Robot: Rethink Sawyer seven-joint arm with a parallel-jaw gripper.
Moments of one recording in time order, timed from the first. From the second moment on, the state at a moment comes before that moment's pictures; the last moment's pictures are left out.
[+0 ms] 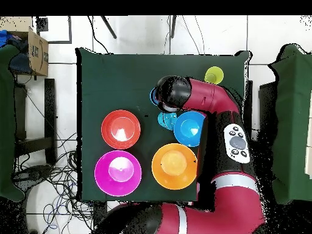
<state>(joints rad) -0.34 -0.50 0.10 1.33 -0.10 0.72 1.74</state>
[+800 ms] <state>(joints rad) -0.34 -0.50 0.10 1.33 -0.10 0.72 1.74</state>
